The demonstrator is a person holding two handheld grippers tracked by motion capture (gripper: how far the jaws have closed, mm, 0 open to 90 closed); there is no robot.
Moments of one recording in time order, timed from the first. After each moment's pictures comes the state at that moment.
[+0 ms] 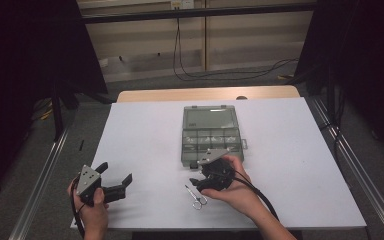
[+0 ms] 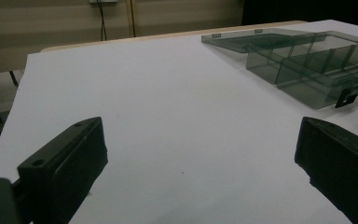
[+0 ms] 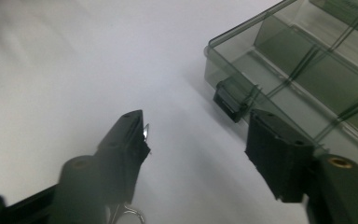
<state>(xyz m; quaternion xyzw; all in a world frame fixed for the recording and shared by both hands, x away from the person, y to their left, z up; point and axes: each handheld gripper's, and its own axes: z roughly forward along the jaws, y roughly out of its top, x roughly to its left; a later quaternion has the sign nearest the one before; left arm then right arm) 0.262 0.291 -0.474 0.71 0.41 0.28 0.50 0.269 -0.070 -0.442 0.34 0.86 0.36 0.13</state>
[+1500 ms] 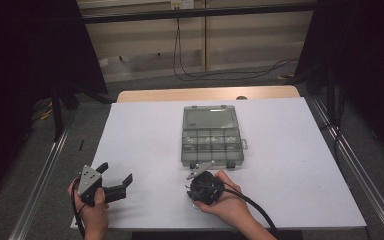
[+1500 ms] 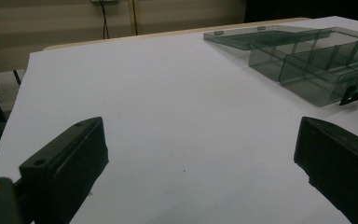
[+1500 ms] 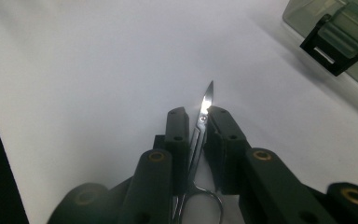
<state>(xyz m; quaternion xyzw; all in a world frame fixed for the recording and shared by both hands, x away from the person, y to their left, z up) 0.261 0.291 -0.475 0.71 0.41 0.28 0.50 0.250 -0.042 -0.467 0.36 0.88 0.31 0.07</state>
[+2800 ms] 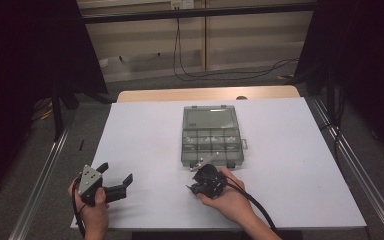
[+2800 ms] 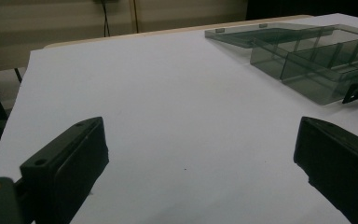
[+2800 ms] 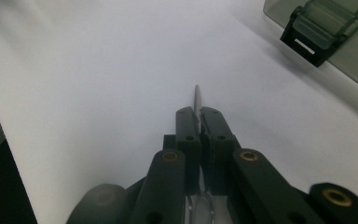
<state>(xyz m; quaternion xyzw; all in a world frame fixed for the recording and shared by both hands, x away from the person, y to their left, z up) 0.262 0.290 -0.476 0.71 0.41 0.28 0.50 0.265 -0.053 -0.462 0.39 0.87 0.31 0.02</state>
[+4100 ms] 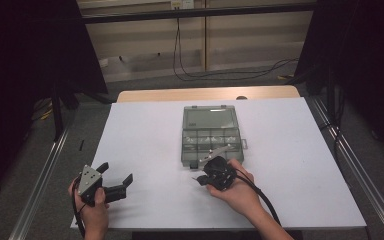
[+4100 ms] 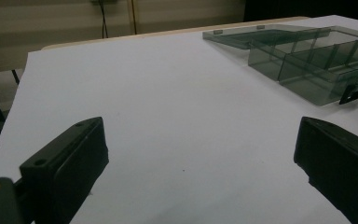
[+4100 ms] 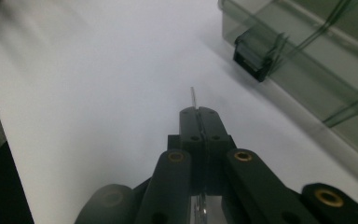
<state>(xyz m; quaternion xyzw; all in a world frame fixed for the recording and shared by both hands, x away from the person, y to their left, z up) 0.262 0.290 -0.476 0.71 0.41 0.28 0.50 0.276 -0.079 -0.444 0.38 0.86 0.33 0.04</state>
